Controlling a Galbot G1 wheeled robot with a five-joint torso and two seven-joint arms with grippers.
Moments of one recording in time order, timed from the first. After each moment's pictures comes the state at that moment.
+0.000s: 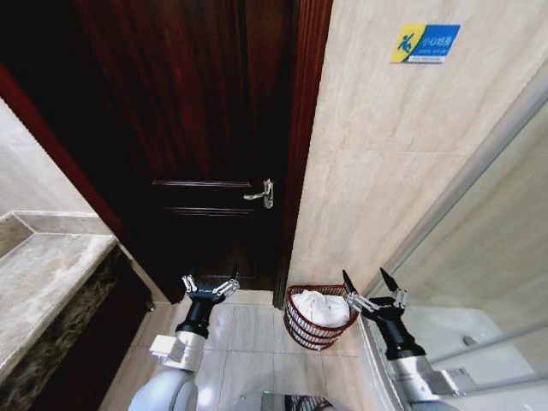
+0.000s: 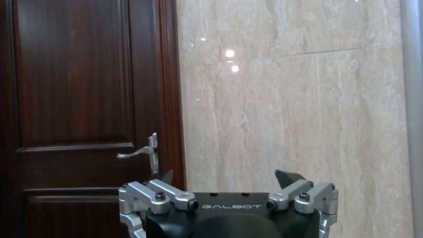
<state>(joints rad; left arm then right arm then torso) 1.85 -1.61 -0.52 -2.42 -0.05 -0.02 0.14 -1.94 1.53 0.69 2.43 0.24 0.11 -0.23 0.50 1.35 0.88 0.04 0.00</state>
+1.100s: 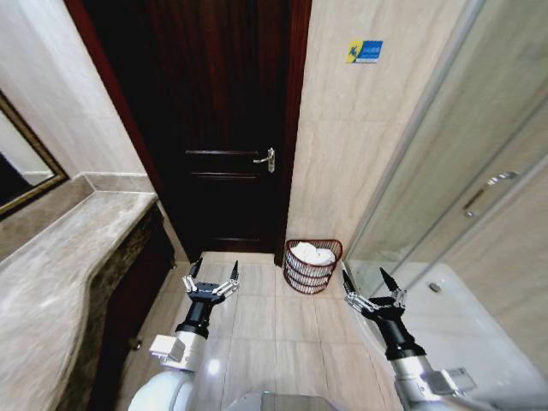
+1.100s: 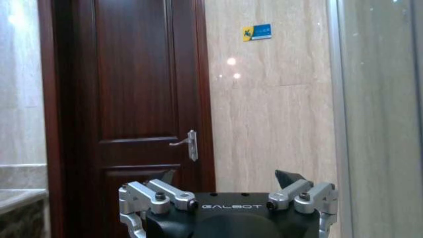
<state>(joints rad) 1.85 -1.61 -0.52 -2.42 -0.05 -0.02 0.14 -1.94 1.53 0.69 2.43 0.24 0.11 -0.23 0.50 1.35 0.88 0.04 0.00</state>
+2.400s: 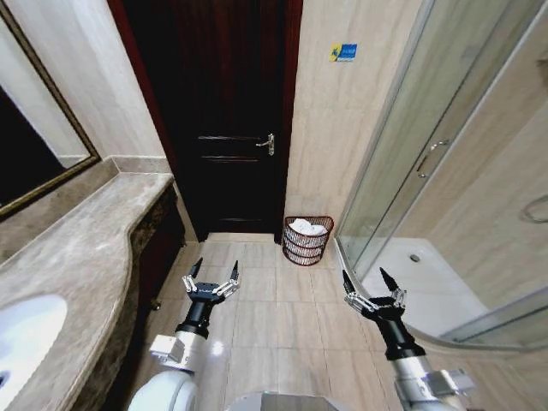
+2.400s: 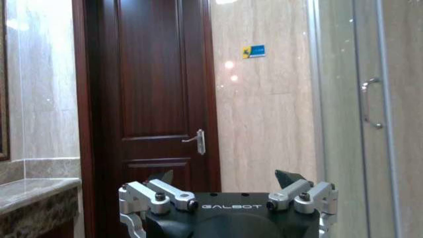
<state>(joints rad) 1.85 -1.61 -0.52 -2.42 -0.05 -0.02 0.14 -1.94 1.53 0.69 2.43 0.24 0.11 -0.23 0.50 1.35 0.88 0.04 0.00</state>
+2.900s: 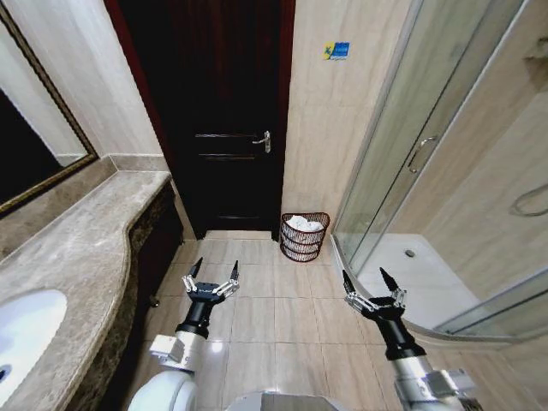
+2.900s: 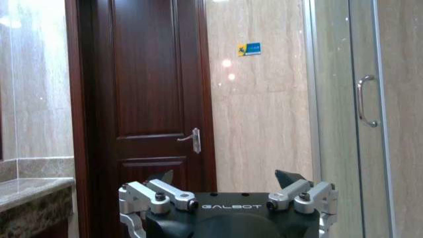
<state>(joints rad) 1.85 -1.61 -0.52 -2.42 -0.05 -0.02 0.14 -1.94 1.53 0.69 2.43 0.24 0.11 -0.23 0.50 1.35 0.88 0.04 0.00</state>
